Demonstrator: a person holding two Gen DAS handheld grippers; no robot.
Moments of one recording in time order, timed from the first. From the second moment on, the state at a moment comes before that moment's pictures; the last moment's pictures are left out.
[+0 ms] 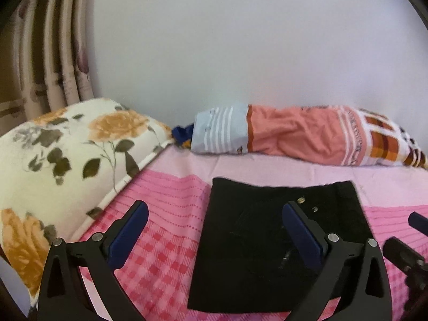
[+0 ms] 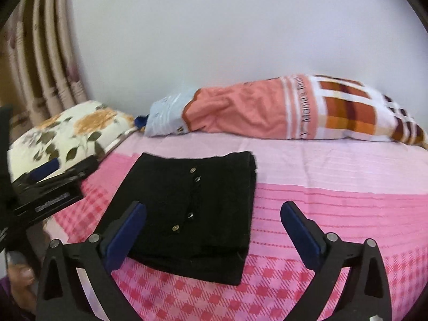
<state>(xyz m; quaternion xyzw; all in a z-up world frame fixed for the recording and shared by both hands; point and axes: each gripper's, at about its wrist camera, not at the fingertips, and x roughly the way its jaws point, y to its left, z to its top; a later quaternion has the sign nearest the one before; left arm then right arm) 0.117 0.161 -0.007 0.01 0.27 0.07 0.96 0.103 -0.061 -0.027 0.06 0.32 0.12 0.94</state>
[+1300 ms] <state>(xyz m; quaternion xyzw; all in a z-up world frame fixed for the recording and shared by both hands) -0.027 0.113 0.101 0.05 0.15 0.02 0.99 0.008 -0.078 0.042 0.10 0.26 0.10 0.96</state>
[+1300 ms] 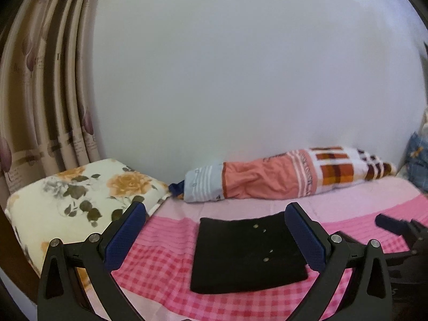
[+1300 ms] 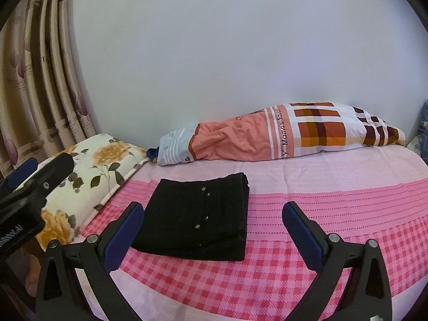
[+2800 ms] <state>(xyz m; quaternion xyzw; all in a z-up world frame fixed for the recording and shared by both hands) -0.020 0.132 0.077 0.00 0.20 0.02 0.98 0.003 -0.074 0.041 0.09 0.27 0.12 0.95</state>
